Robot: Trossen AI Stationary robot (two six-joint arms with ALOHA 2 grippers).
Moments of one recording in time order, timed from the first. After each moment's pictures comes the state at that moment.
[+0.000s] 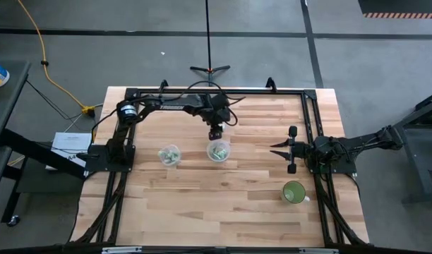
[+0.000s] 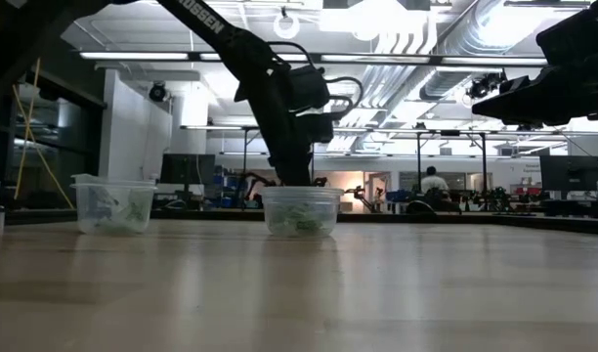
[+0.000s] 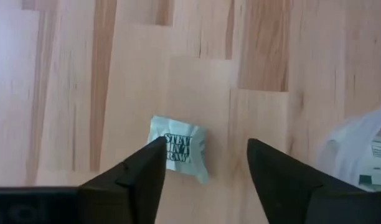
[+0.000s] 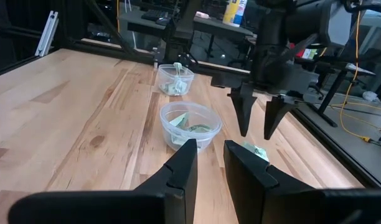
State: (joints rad) left arm 0.37 2.05 1.51 -0.58 0.14 0.28; right arm 0.18 0.20 0.01 0.07 0.28 -0.17
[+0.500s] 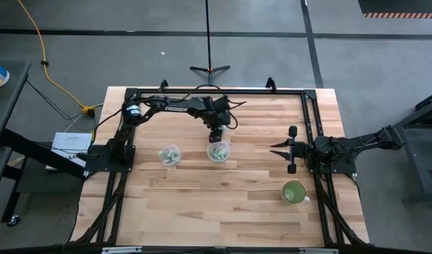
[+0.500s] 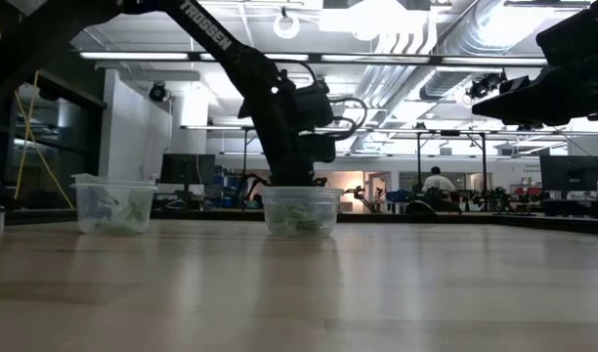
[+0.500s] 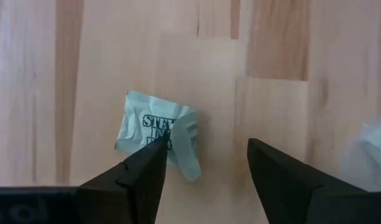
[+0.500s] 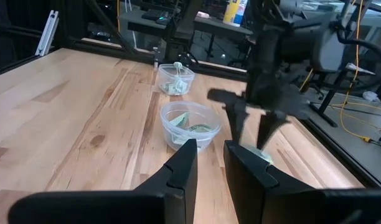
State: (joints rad) left arm 0.37 2.12 1.52 -0.56 0.16 0.29; right arm 0.18 0.20 0.01 0.06 0.28 -0.17
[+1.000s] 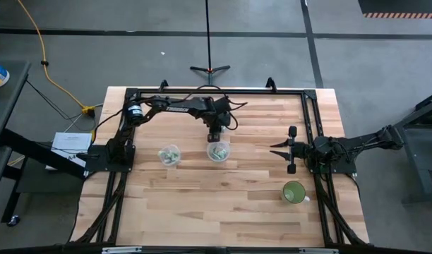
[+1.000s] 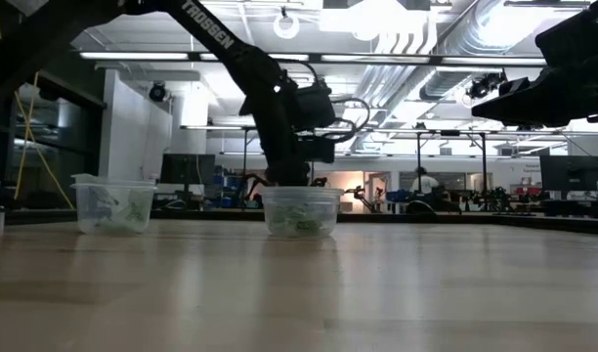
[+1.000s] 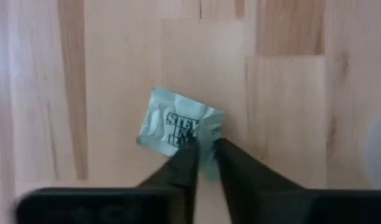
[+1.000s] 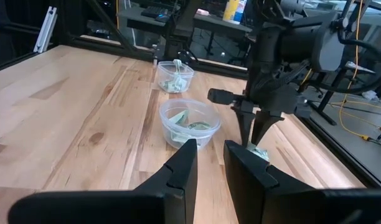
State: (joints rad) left arm 0.37 2.13 1.54 -0.60 0.09 0.39; right arm 0.18 0.21 0.01 0.06 0.29 -0.17
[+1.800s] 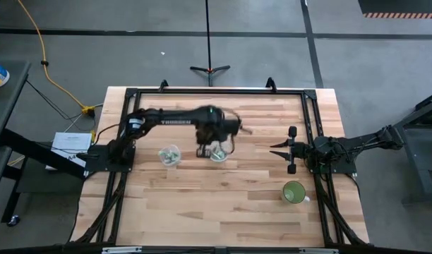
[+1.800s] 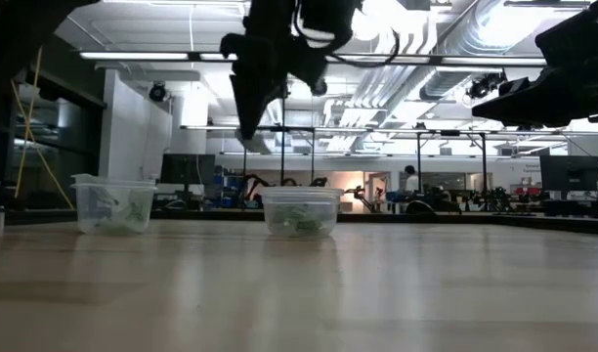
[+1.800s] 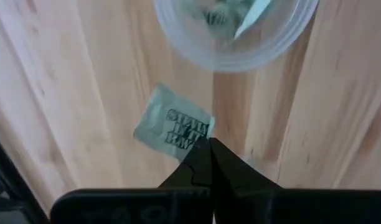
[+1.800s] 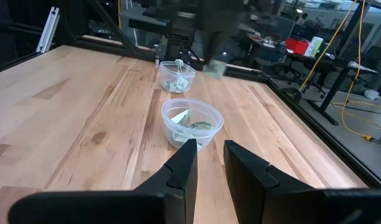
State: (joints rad) left arm 0.08 2.13 2.04 -1.59 -0.13 0.08; right arm 0.18 0.21 0.01 0.06 0.28 -0.17
